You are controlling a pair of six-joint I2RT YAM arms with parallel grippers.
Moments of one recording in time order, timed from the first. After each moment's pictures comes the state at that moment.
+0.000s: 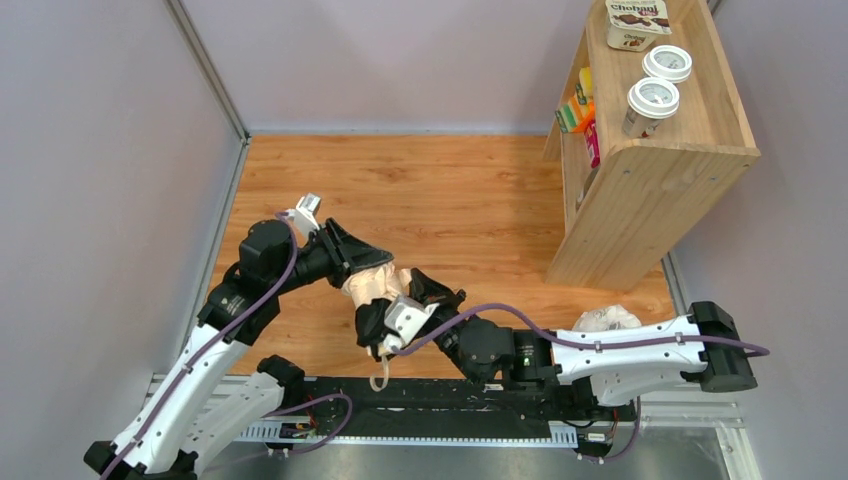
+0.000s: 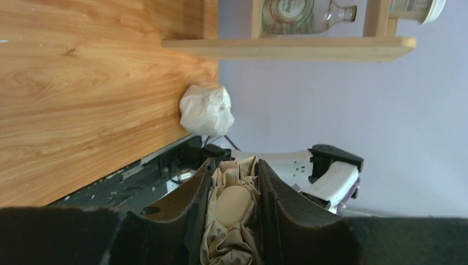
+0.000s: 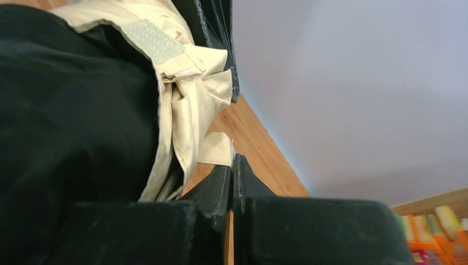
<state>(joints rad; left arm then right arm) -0.48 0.74 0.87 -0.42 0.45 -1.27 1.54 1.18 0.87 0.32 0.84 -0.65</state>
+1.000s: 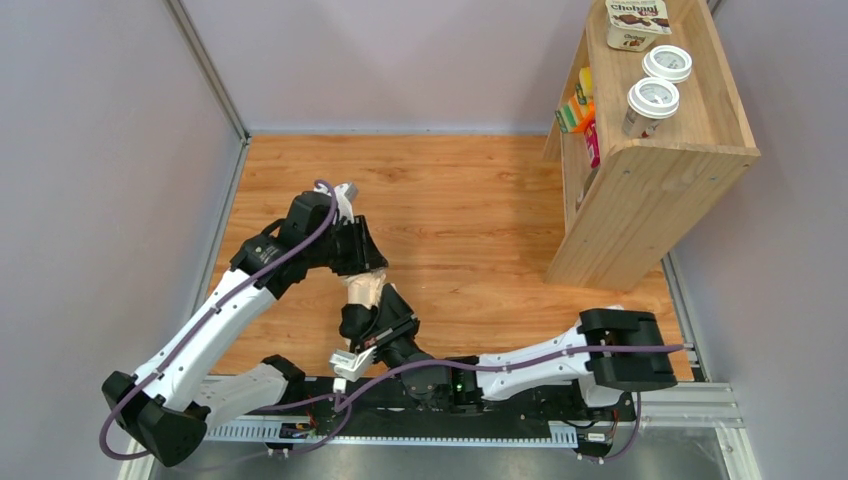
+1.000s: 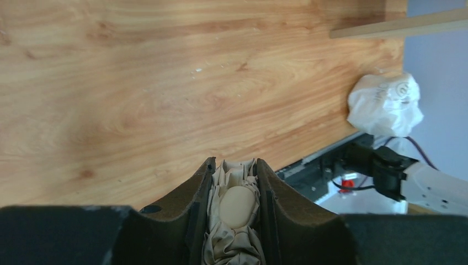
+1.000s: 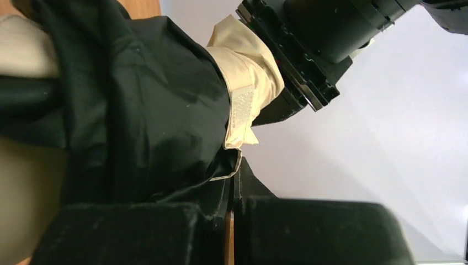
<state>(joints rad) -0.55 1.03 1.08 -0.79 0.22 -0.68 1.65 1.59 0.88 0.70 1.03 -1.36</state>
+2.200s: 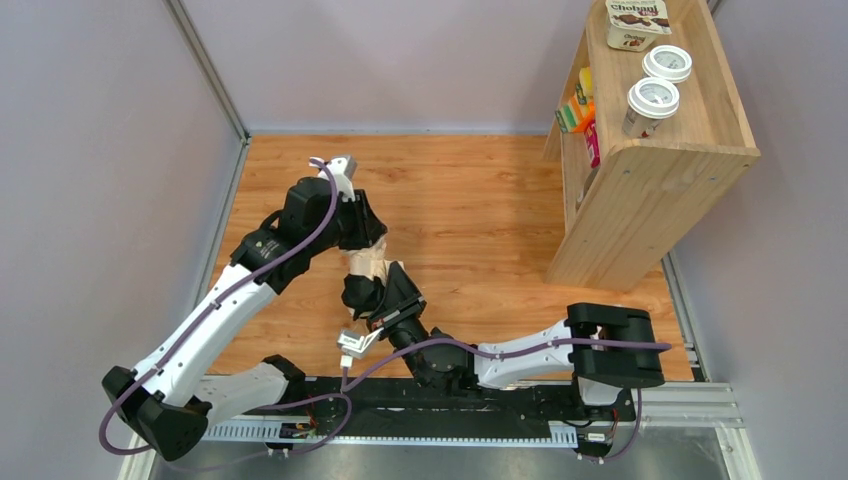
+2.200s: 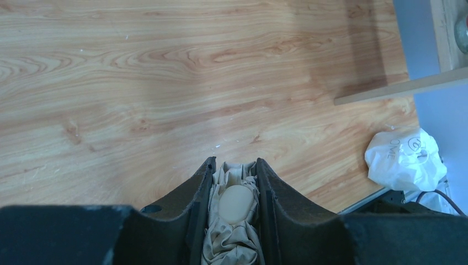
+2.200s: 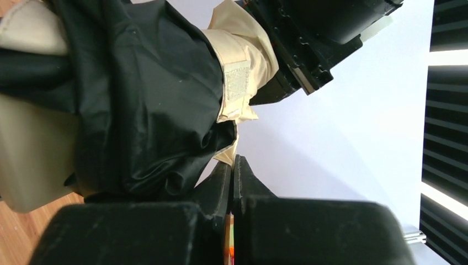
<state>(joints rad) -0.57 1.06 1.14 -0.61 0.01 -0.51 1.54 1.67 0.80 1.13 0.96 -1.67</state>
